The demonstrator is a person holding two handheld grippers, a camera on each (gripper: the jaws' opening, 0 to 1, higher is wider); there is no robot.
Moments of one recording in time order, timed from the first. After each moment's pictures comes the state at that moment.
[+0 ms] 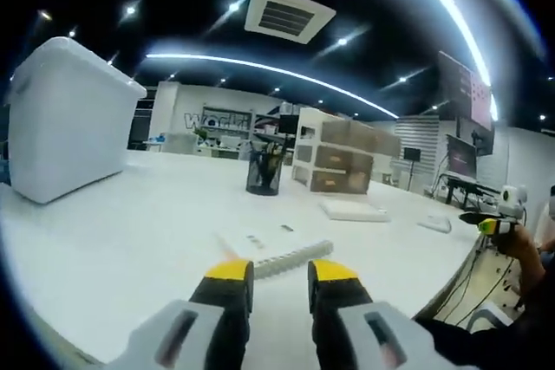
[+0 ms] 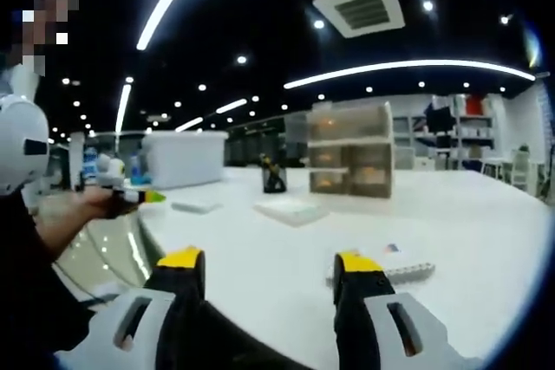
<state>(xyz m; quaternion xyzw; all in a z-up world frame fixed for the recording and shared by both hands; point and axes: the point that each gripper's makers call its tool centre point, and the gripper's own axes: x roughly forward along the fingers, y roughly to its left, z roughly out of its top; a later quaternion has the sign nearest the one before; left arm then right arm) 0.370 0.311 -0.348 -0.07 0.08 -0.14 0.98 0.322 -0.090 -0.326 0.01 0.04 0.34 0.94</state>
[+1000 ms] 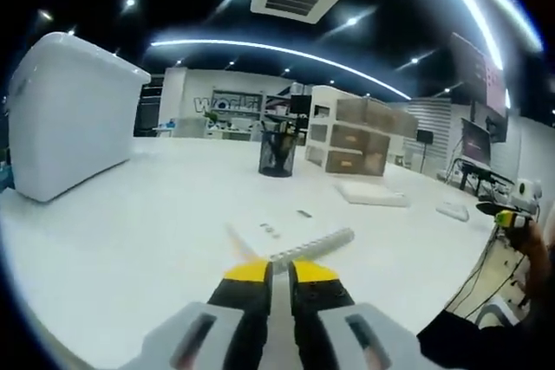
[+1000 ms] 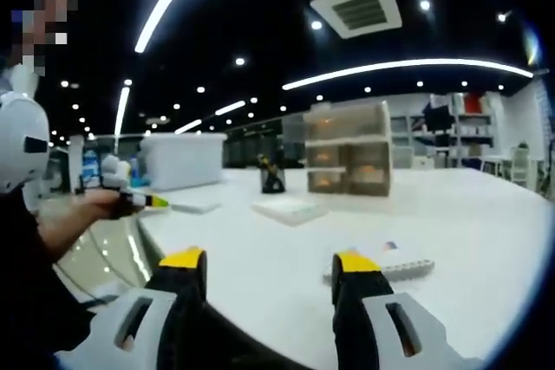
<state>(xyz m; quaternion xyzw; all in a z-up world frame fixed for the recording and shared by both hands) 0.386 0.312 -0.364 -0.05 0.13 -0.12 0.98 0.325 -0.093 -0.330 0.02 0.04 0.34 0.94</state>
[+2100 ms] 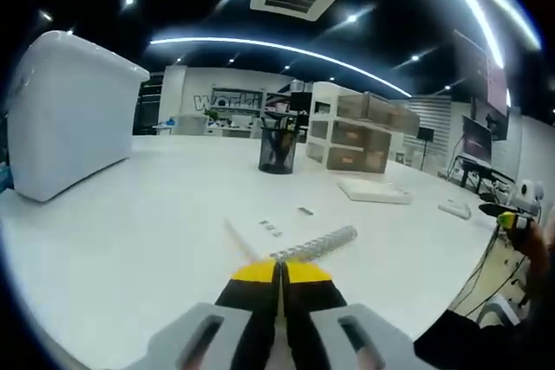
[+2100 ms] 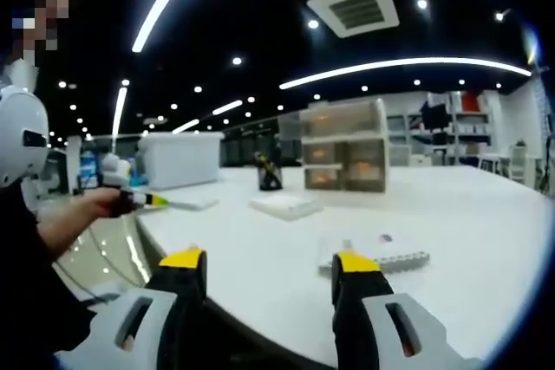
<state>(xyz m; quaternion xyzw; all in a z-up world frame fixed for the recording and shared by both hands) 0.387 0.313 -0.368 -0.05 0.14 -0.11 0.98 0.322 -0.099 -0.337 0.02 0.04 0.34 0.94</state>
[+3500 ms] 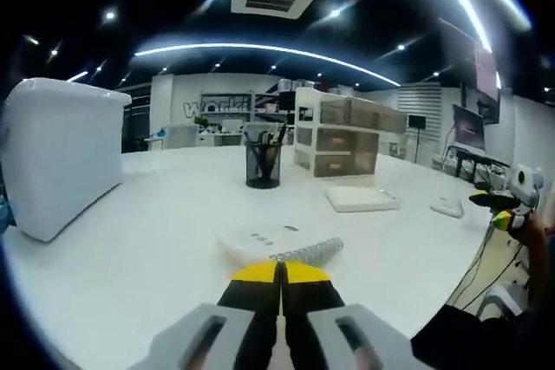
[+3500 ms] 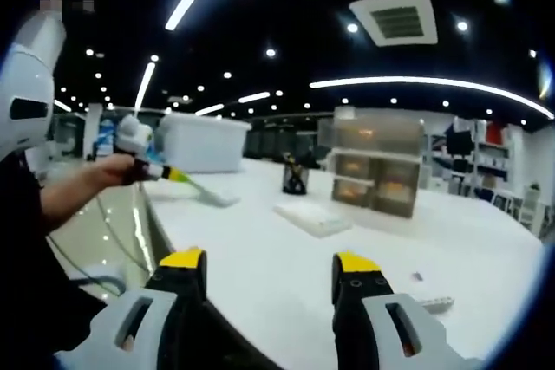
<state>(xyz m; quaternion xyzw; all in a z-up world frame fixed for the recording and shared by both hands) 0.387 0.294 -0.329 0.00 0.13 -0.13 0.98 0.320 -0.044 -0.321 -0.06 0.03 0.38 0.92</state>
